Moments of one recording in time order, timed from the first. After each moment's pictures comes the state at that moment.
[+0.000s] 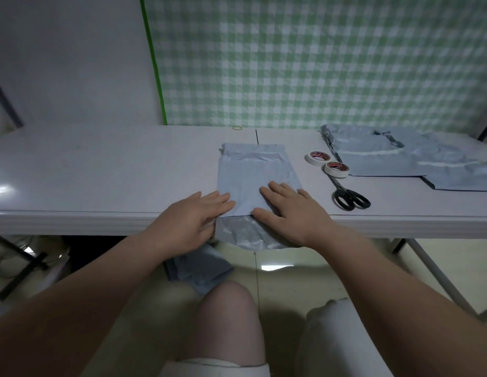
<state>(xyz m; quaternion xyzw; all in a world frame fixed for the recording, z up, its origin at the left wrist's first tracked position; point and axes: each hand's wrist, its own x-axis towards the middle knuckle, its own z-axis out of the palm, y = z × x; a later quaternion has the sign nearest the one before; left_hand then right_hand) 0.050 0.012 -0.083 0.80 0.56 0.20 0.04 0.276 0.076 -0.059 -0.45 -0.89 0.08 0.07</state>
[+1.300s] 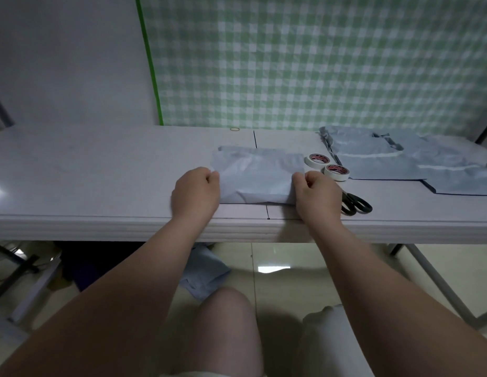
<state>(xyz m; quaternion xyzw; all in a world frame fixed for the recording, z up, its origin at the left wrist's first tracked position) 0.087 0.069 -0.066 0.49 0.78 0.39 0.04 0.276 0.113 -0.063 -0.62 -0.63 0.19 0.43</state>
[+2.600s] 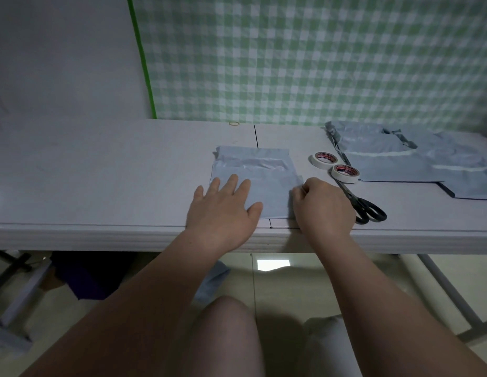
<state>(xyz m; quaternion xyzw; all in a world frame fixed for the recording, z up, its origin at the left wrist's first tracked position) 0.118 0.069 -0.075 0.67 0.74 0.07 0.03 0.272 0.119 -0.070 -0.69 -0.68 0.02 0.26</state>
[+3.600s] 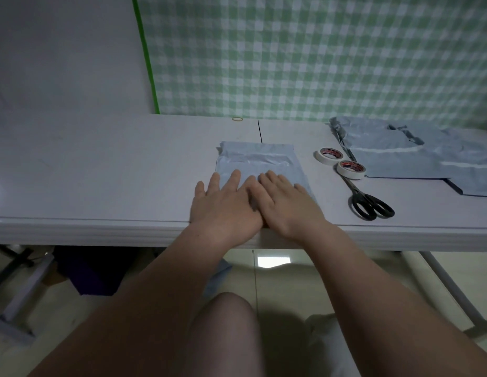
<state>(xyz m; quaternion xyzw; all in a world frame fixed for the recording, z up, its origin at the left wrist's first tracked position) 0.121 0.069 -0.070 0.66 0.75 0.05 0.05 0.239 0.110 -0.070 -0.47 -0.88 0.07 0.08</state>
